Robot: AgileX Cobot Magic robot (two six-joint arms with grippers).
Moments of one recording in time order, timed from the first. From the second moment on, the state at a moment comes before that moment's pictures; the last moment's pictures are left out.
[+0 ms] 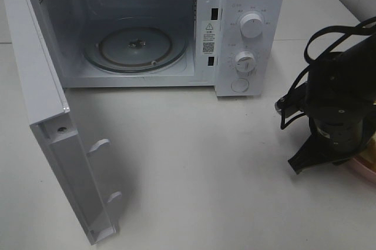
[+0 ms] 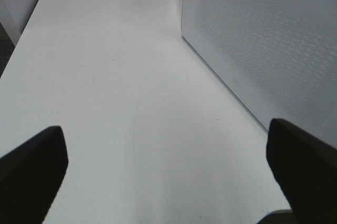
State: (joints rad) left arm -0.01 0.00 -0.52 -0.03 1.08 0.03; right arm 0.47 1.86 -0.77 -0.89 0.70 0.86
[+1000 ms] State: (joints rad) left arm -0.01 0.00 -0.52 -0.03 1.08 0.03; right arm 0.47 1.92 -0.81 -0.89 0.75 0.89
